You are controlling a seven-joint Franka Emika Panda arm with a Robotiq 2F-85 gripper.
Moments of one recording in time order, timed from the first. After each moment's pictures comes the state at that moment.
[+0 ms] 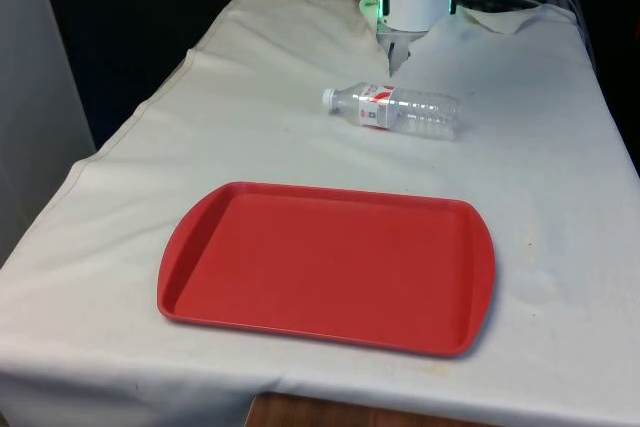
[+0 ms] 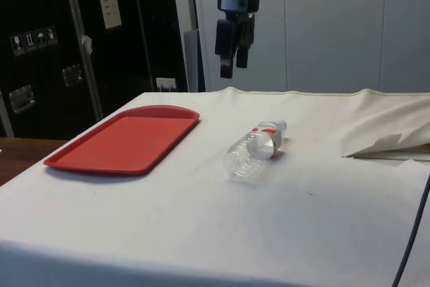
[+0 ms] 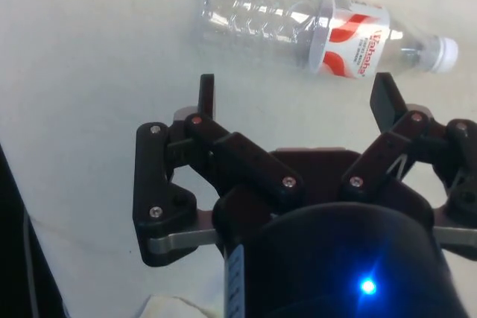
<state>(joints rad) 0.13 -0.24 -0.10 -2.62 0.01 2.53 0.06</state>
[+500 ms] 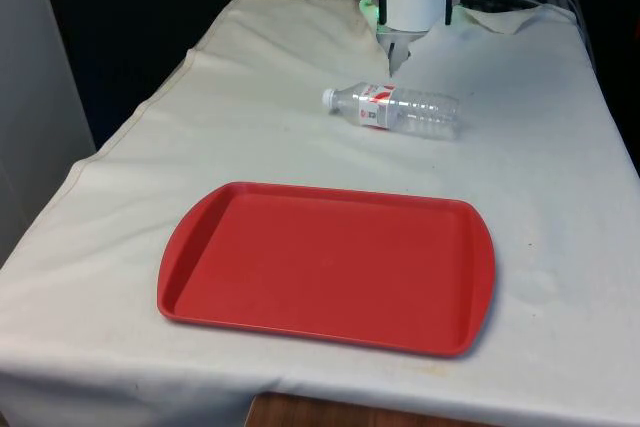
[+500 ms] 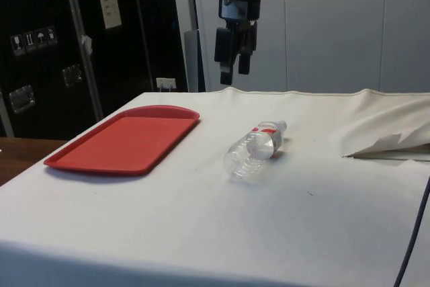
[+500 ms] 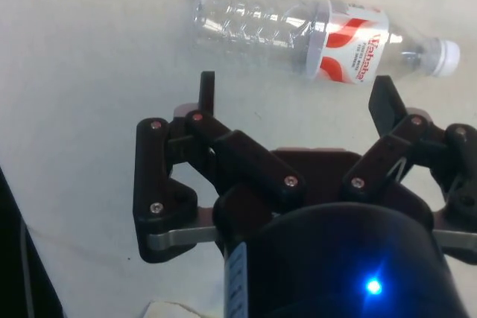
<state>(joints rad) 0.12 -0.21 -0.11 -2.63 0.02 2.56 0.10</state>
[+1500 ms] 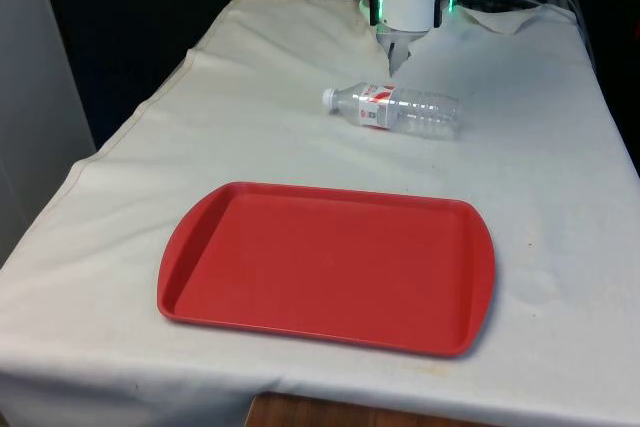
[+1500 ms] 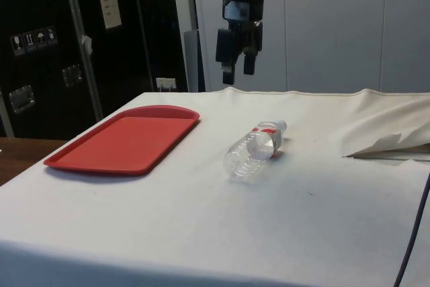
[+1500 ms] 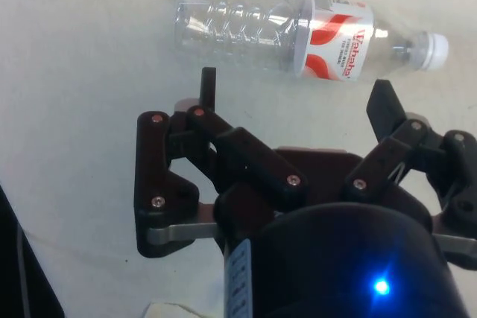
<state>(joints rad) 0.10 -0.21 -0.12 -2.64 0.02 2.57 0.15</state>
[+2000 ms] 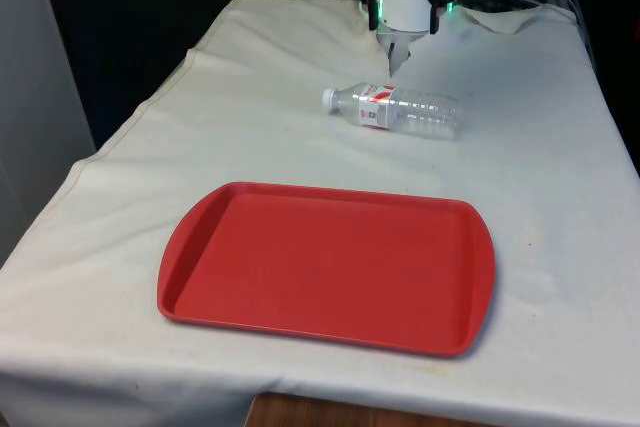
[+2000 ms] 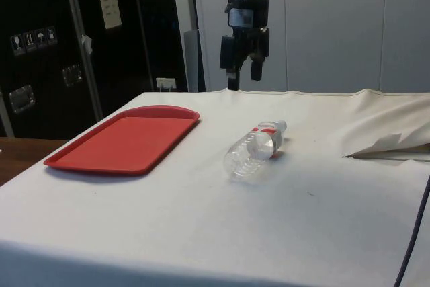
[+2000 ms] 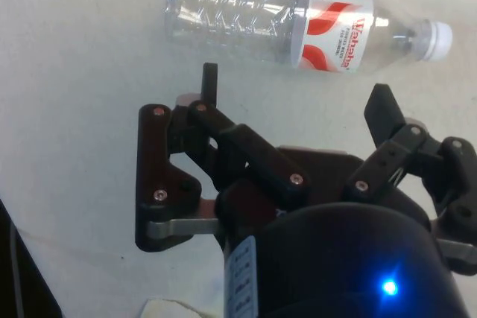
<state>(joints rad) 0.10 -0.20 -0.12 -2.66 0.02 2.58 0.20</state>
